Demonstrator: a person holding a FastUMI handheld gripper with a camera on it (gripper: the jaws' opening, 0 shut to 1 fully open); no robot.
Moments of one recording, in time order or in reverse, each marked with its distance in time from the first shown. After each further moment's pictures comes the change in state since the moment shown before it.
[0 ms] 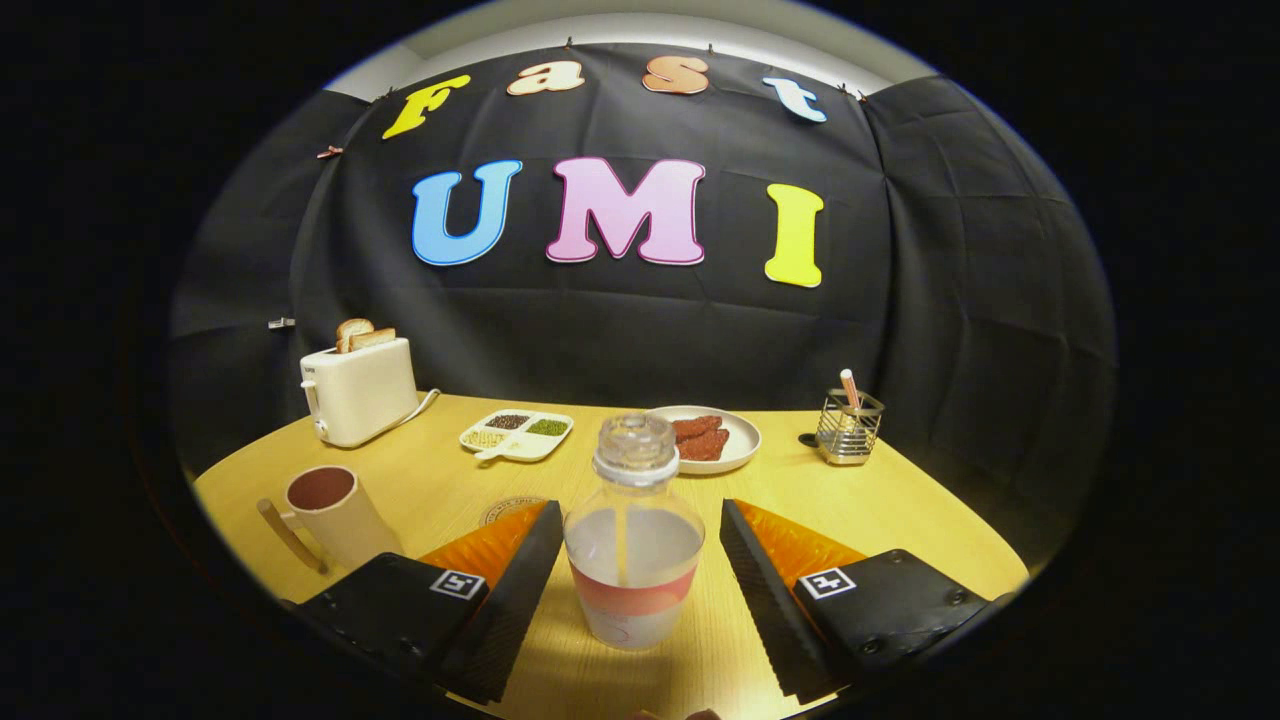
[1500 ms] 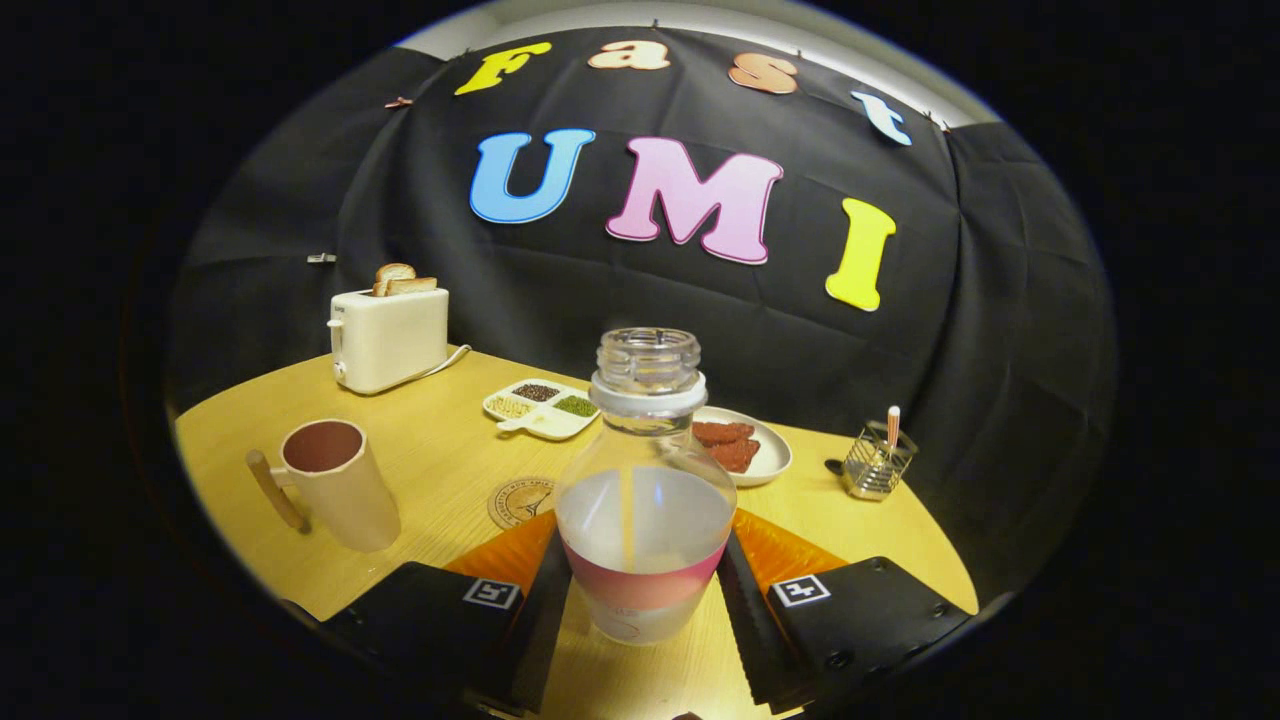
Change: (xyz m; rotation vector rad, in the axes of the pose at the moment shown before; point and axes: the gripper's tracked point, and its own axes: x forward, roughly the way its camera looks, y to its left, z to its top) arm 0.016 0.026 0.025 -0.259 0.025 0.105
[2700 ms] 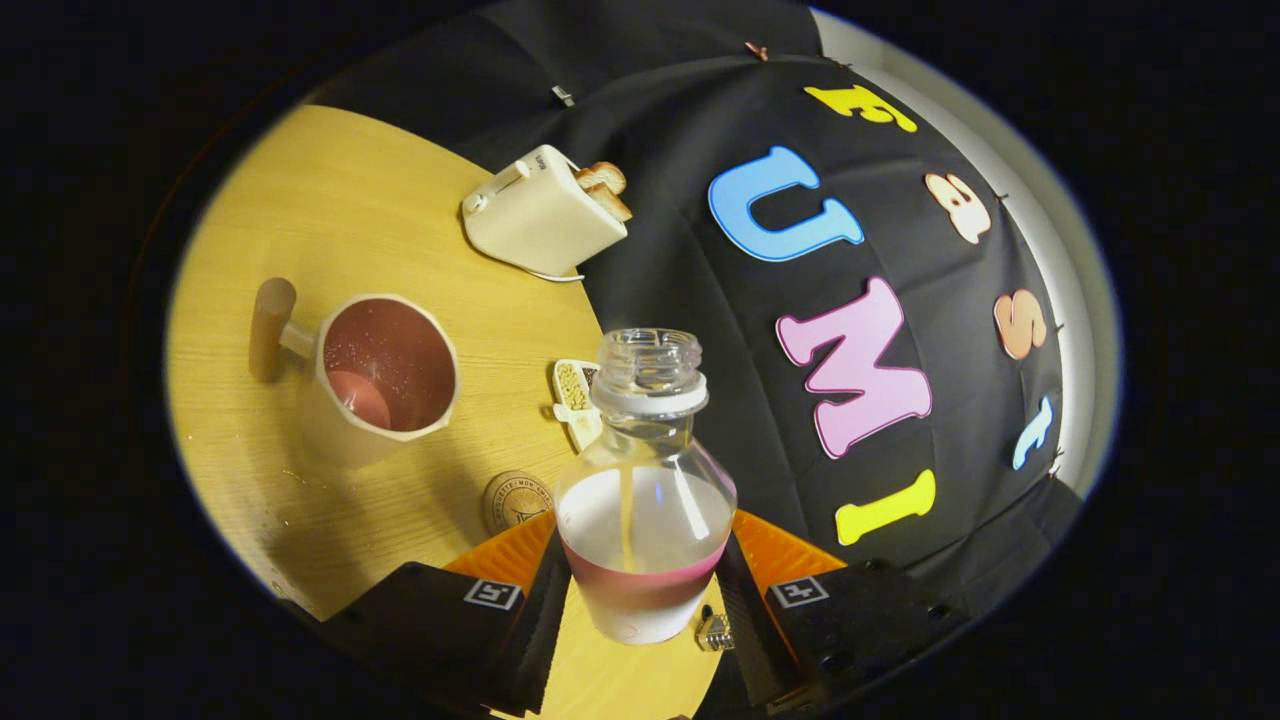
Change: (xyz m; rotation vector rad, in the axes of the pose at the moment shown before) arm 0.021 0.100 0.045 -0.932 -0.023 0.076
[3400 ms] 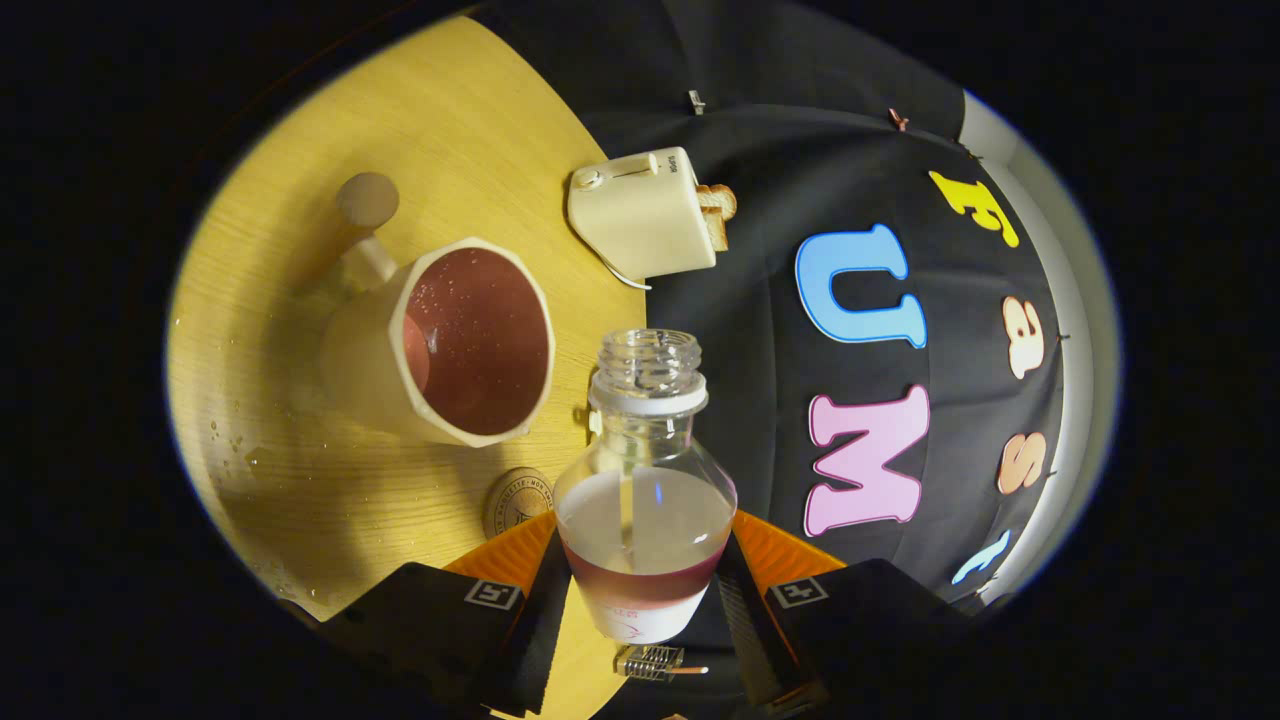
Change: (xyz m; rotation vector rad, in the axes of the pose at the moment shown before) arm 0.021 0.035 0.010 -0.351 -0.056 0.058
